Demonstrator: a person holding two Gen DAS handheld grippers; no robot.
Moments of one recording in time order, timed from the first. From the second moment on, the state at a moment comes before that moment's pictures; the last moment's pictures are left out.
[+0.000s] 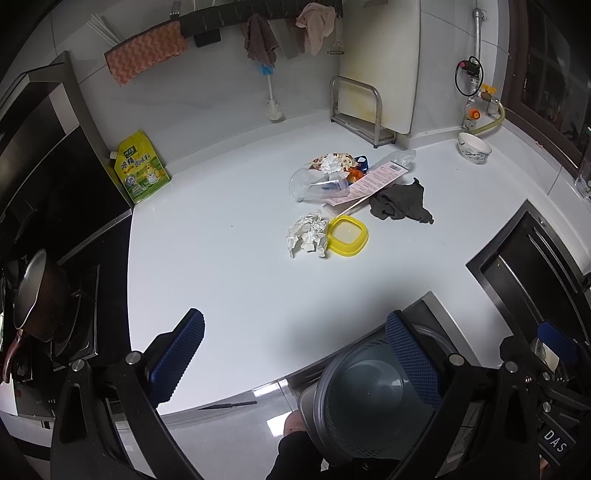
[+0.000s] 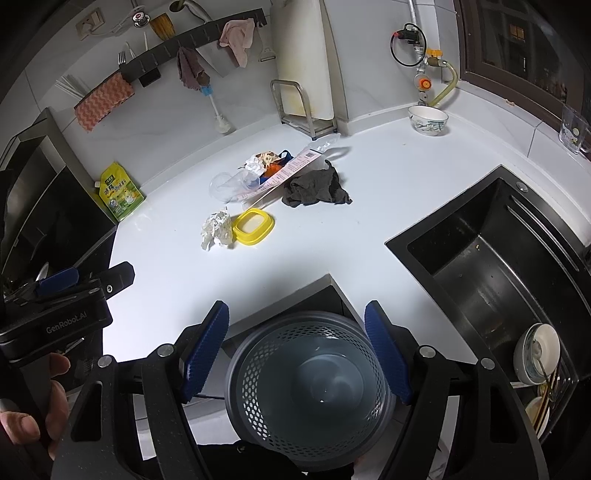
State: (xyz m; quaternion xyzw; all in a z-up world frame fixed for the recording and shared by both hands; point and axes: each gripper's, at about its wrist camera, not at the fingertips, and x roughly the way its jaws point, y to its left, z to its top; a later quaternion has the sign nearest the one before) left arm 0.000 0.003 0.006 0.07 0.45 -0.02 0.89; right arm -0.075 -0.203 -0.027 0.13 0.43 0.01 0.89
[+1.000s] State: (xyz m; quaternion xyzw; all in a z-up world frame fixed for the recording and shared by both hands) left arm -0.001 0.001 0.005 0.07 0.45 -0.02 0.89; right arm -0.077 -0.204 -0.024 0.13 0.43 0.01 0.89
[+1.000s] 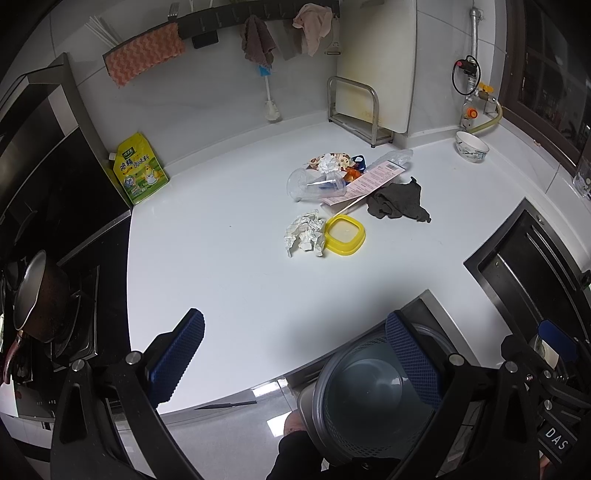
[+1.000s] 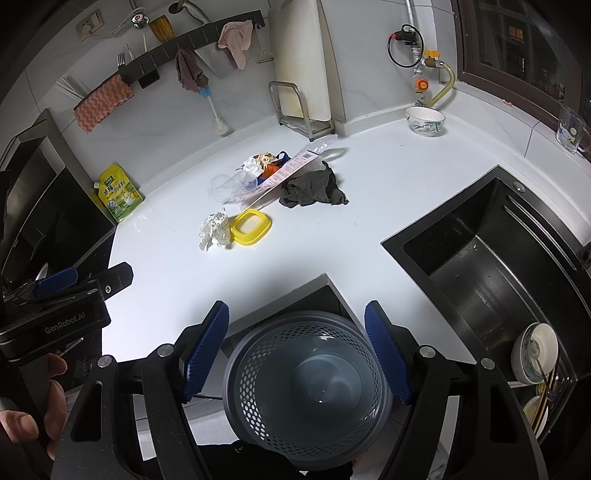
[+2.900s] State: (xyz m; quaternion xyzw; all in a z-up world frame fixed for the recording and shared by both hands) left arm 0.067 0.031 -0.056 0.02 0.43 0.01 0.90; right arm 0.003 -0.221 -0.091 0.10 0.44 0.09 0.89
